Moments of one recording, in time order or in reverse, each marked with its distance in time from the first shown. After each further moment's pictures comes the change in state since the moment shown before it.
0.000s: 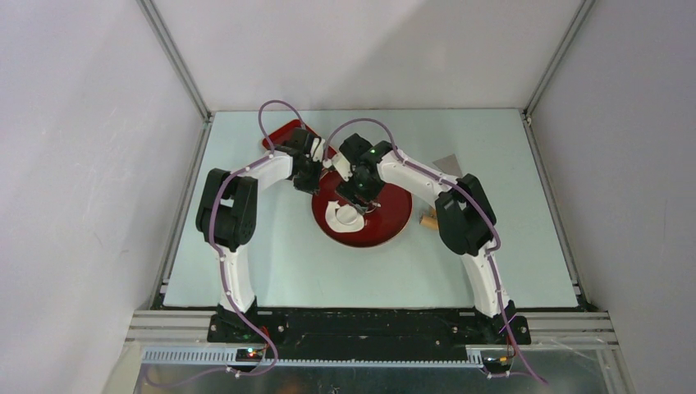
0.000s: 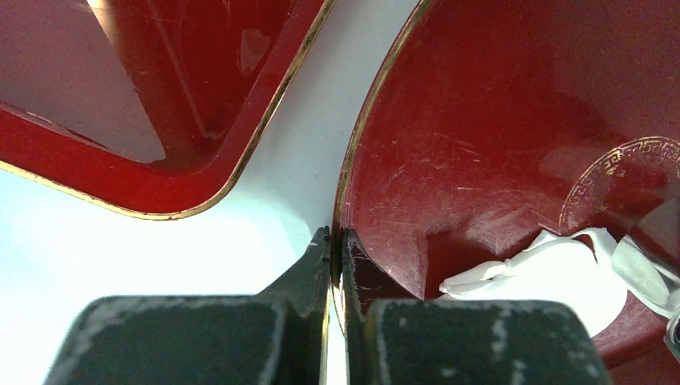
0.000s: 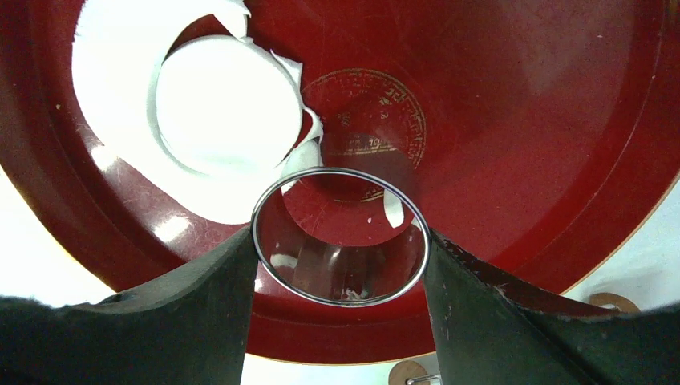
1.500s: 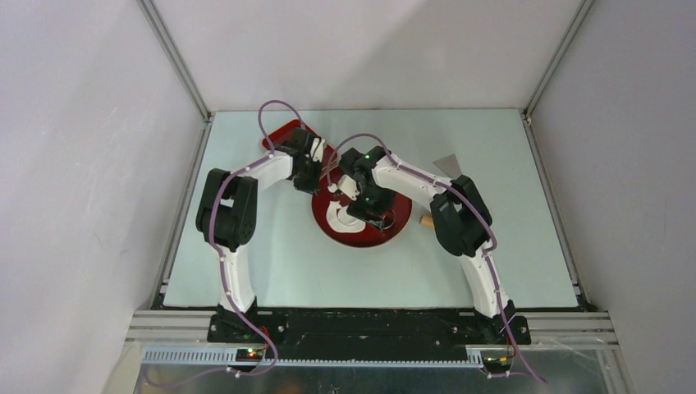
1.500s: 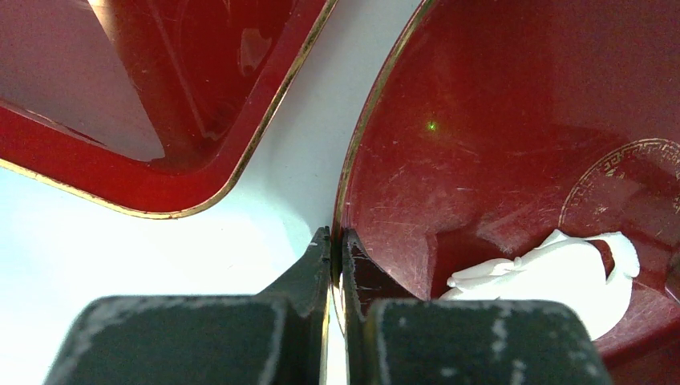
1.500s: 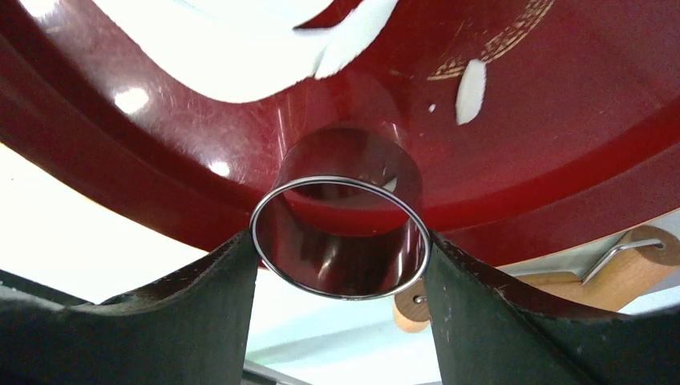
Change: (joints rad) left arm 0.000 0.000 0.000 0.000 -0.003 -0.006; right arm 0.033 0.019 -0.019 -0.247 0.084 -0.108
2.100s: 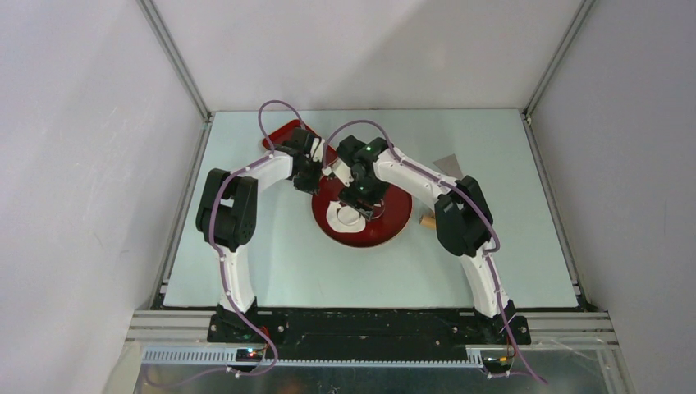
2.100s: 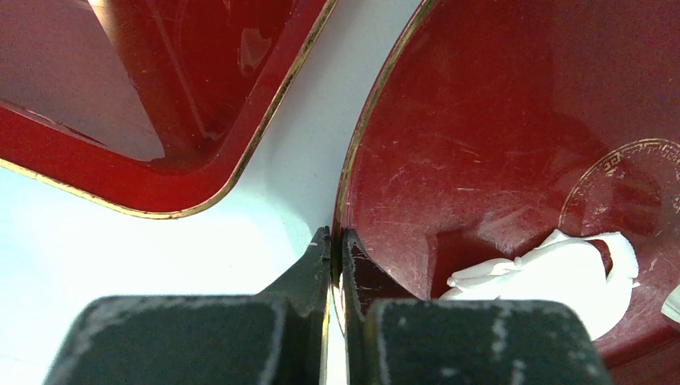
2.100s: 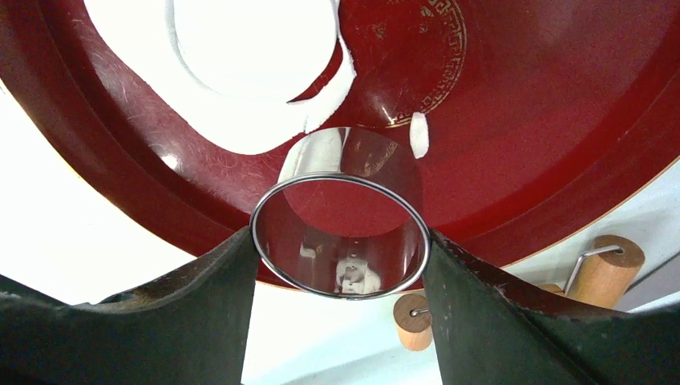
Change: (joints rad) left arm 0.000 0.000 0.000 0.000 0.000 0.000; right arm -0.006 -0.005 0.100 0.026 -0.038 0.076
